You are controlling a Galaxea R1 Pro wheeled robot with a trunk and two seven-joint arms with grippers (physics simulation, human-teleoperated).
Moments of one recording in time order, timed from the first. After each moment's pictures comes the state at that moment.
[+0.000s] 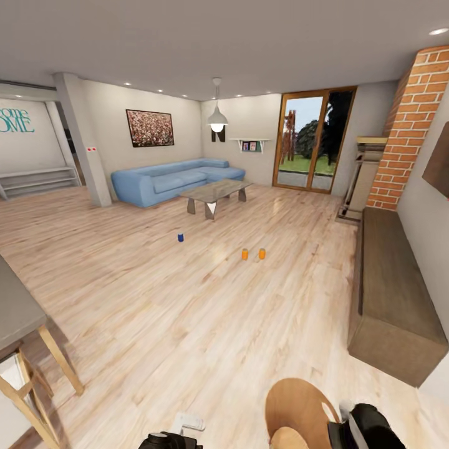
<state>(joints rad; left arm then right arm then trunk) -0.27 -0.11 -0.26 -0.67 0.10 0.46 0.05 -0.33 -0.10 -0.20 -0.73 0.05 0.78 0.05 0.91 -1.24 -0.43</state>
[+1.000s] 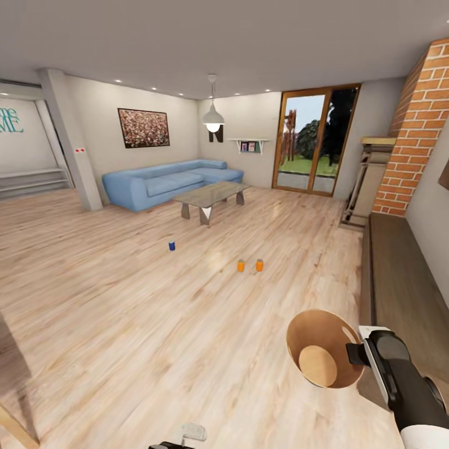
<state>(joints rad) -0.28 -0.12 -0.26 -0.57 0.10 0.37 0.05 -0.46 -0.17 -0.22 -1.17 0.18 1.05 0.06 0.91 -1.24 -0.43</state>
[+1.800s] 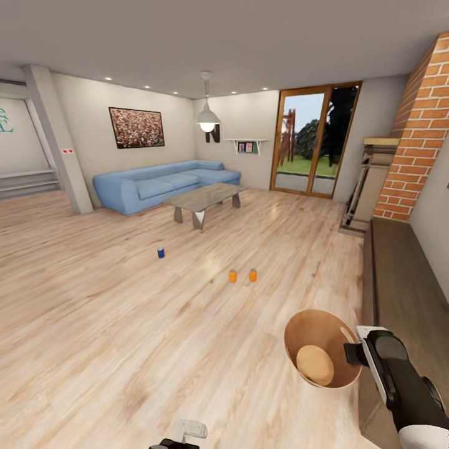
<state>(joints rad) -0.28 -0.13 -0.26 -0.56 0.10 0.32 0.05 -0.46 -0.16 -0.22 -1.17 0.17 1.05 0.06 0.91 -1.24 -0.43</state>
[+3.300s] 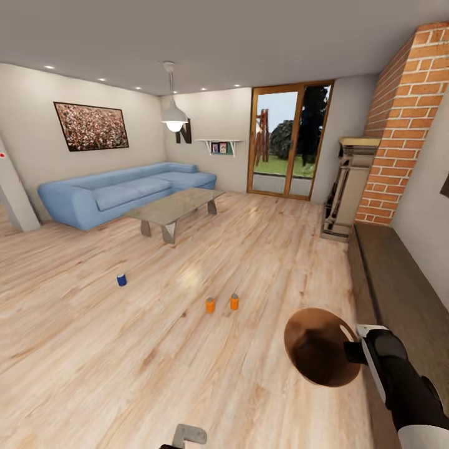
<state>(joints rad) -0.28 -0.13 -0.26 -0.53 0.10 0.31 0.05 -0.46 -0.16 -0.22 -1.18 0.18 1.05 0.06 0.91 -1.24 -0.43</state>
